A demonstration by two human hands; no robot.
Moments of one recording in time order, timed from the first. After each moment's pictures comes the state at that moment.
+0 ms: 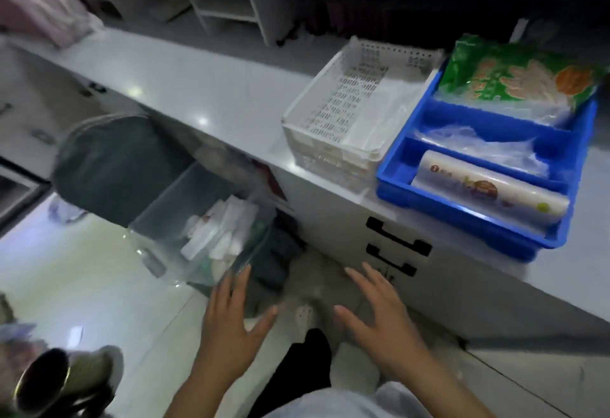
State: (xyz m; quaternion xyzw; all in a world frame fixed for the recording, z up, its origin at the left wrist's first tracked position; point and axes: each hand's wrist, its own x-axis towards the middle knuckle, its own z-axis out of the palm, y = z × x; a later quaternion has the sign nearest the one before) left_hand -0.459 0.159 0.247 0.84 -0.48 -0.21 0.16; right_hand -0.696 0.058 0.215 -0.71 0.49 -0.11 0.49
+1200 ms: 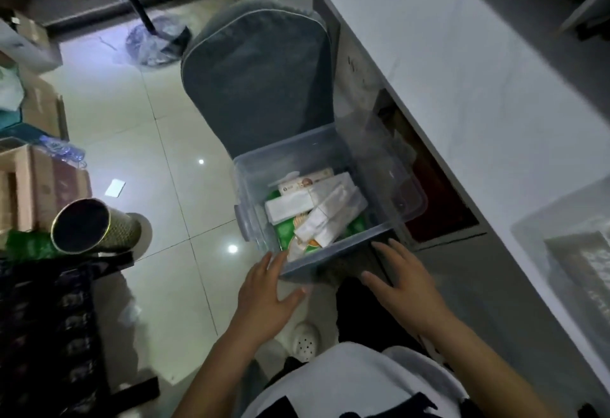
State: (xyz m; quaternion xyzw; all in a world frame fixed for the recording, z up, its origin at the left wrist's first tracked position) left_hand -0.152 0.145 0.152 0.87 -0.23 -0.37 0.23; right_hand -0.305 -0.070 0.175 -0.84 0.37 0.12 0.37
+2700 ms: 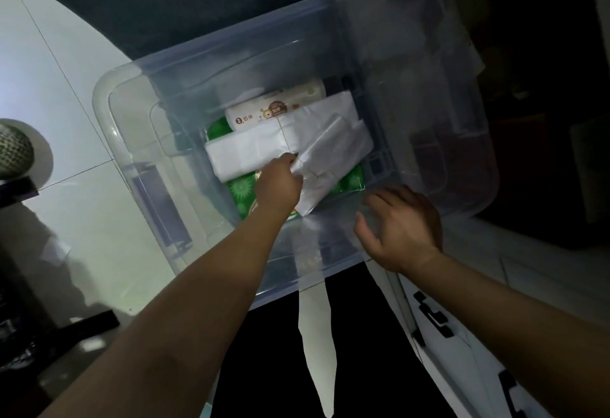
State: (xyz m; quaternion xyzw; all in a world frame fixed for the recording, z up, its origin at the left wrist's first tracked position) left_hand -0.038 -0.050 -0.148 0.88 -0.16 -0.40 0.21; right_hand -0.204 -0.174 -0.042 -0.95 0.23 0.13 0.13
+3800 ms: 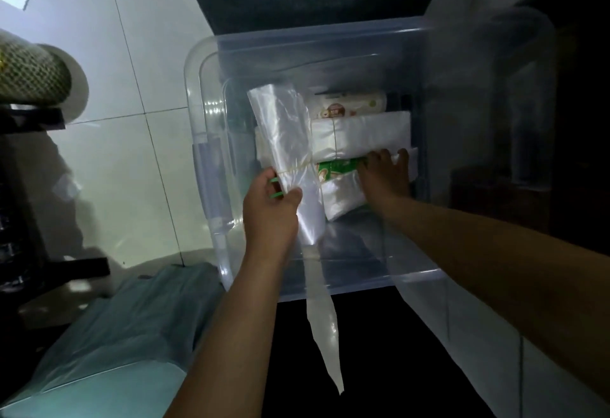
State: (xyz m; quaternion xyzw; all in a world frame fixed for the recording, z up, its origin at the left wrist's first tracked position) left_hand -0.038 0.016 -0.042 0.73 0.28 -0.31 0.54; right_hand -0.085 -0.179 -0.144 -0.92 0.07 0.39 -0.04
